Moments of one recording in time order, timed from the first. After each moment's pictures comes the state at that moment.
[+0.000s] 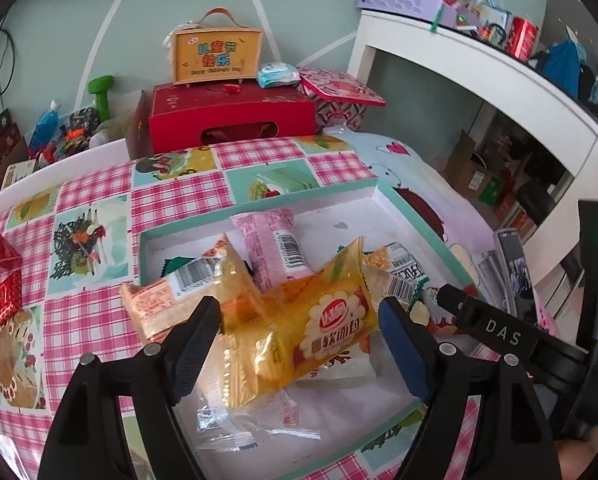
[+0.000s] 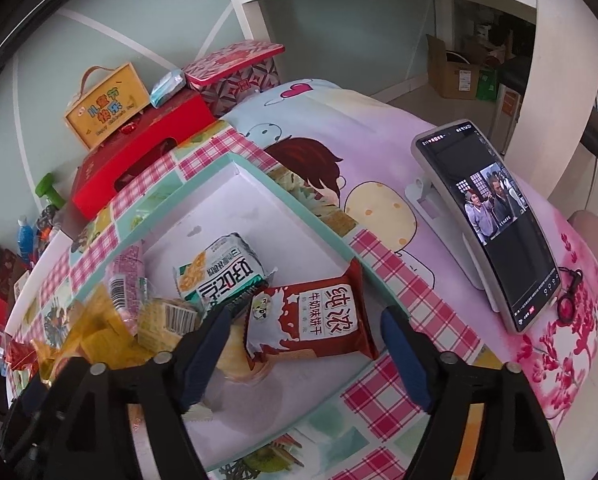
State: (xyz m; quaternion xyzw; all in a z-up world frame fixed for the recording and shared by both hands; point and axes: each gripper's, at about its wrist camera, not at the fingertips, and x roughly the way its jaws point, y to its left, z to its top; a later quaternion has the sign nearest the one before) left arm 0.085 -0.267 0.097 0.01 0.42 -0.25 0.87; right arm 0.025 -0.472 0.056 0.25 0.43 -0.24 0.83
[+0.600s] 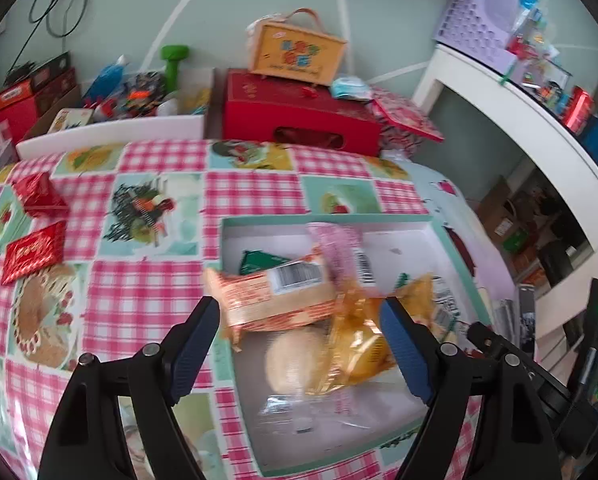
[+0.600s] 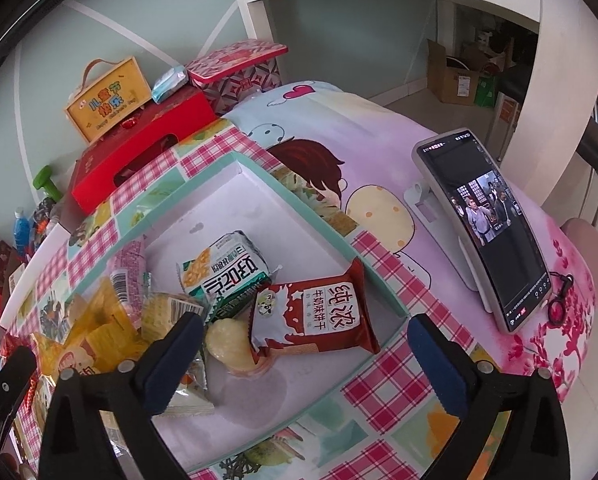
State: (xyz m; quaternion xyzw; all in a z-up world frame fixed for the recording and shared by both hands) left arm 0.101 -0.209 0.105 -0.06 0.45 -0.17 0.88; right arm 0.027 -0.465 0.062 0.23 0.44 -0.25 0.83
